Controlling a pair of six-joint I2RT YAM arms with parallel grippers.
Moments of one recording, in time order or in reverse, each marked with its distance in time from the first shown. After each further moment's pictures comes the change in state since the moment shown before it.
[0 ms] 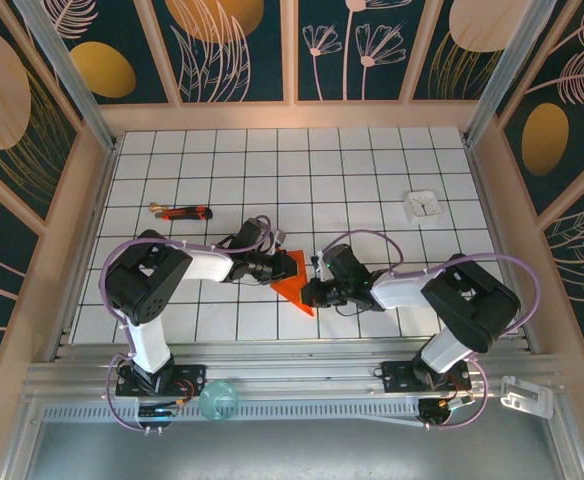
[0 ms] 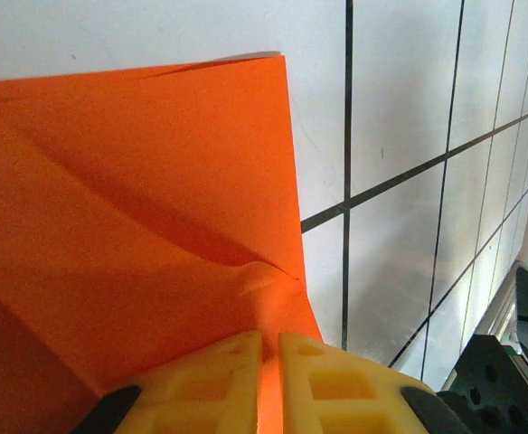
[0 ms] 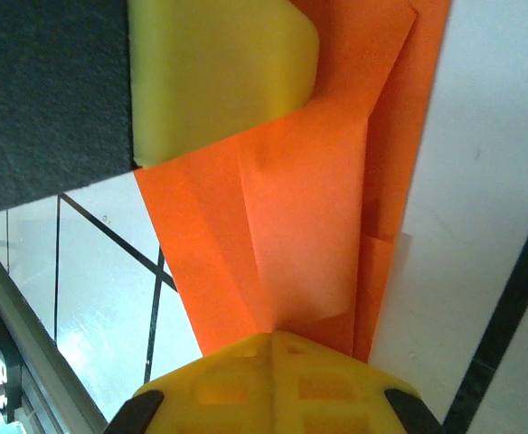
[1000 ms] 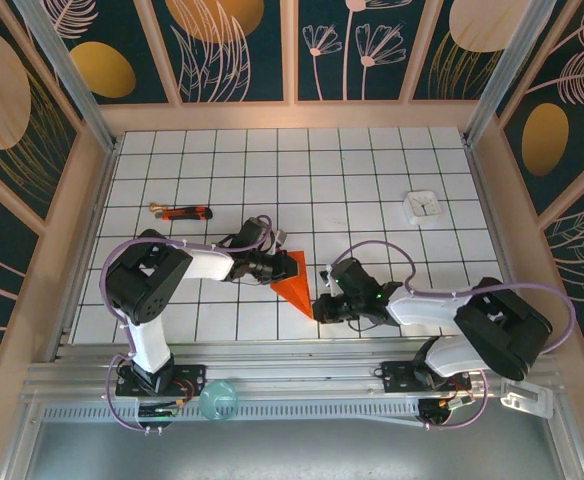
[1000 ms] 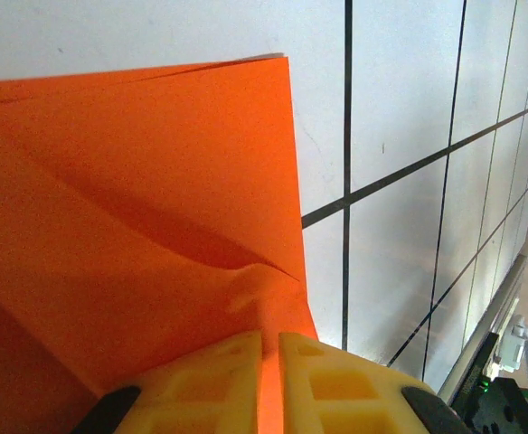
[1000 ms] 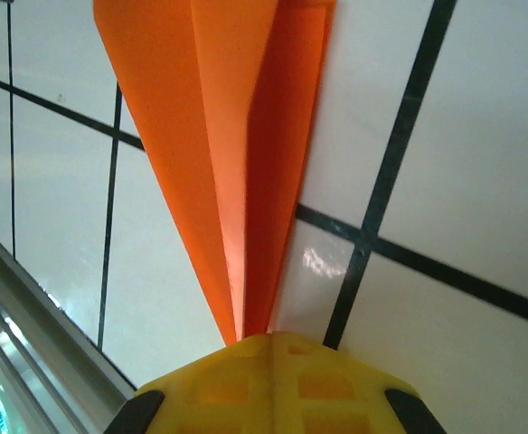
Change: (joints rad) left arm 0.000 0.004 0.014 -0.024 0.007 0.014; right arm 0.061 -0.219 -0.093 -0.192 0.056 -0.005
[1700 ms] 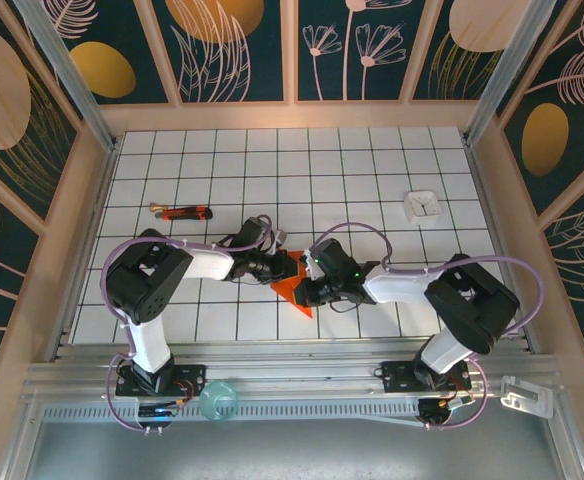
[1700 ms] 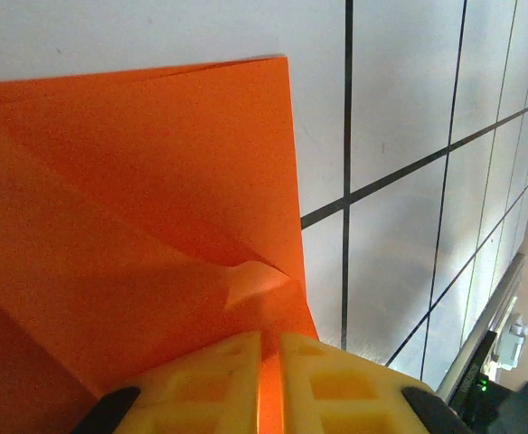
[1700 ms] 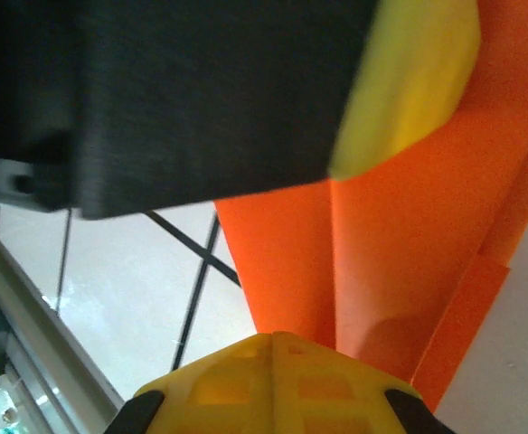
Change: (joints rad) left arm 0.000 0.005 0.004 -0.003 0.008 0.000; right arm -0.014 0.228 0.229 -0.012 -0.040 -0.101
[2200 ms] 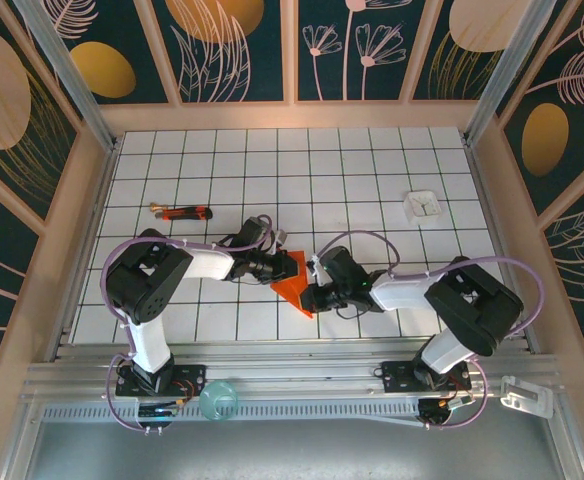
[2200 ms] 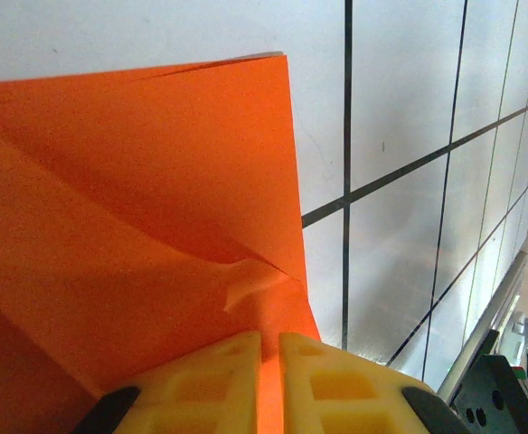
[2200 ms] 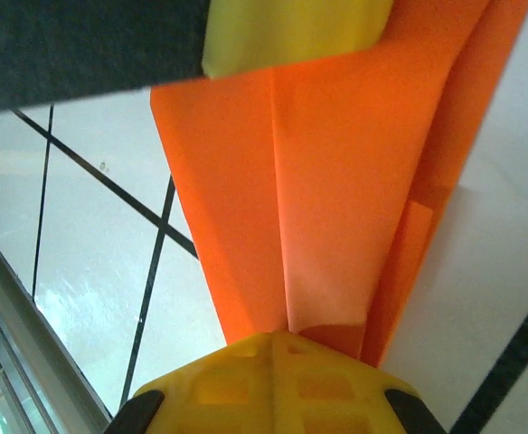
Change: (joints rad) left arm 0.000 0.000 0.004 -0.008 0.000 0.007; right arm -0.014 -0.035 -0.130 0.134 -0.016 0.009
